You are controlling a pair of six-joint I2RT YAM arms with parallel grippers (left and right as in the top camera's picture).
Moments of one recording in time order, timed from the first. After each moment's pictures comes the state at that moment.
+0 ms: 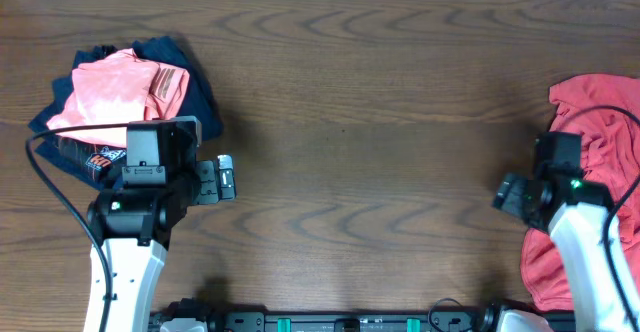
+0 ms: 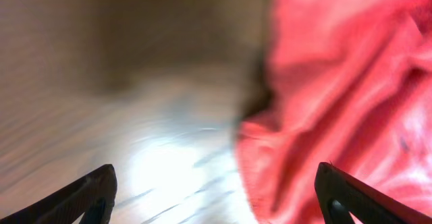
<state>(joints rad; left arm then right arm) -0.02 1.04 0.93 -0.96 0.05 -0.12 -0.22 1.25 0.73 -0.87 0.27 0.38</state>
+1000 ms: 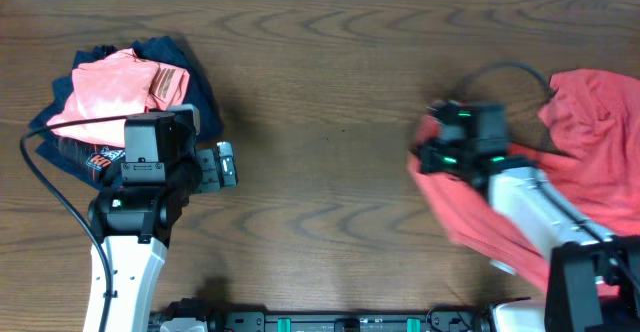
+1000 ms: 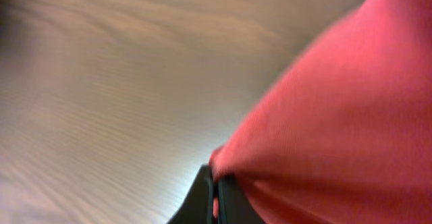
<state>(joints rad) -0.02 1.04 0.93 -0.84 0.08 -0.15 0.22 1.53 0.72 -0.06 -0.38 0.22</state>
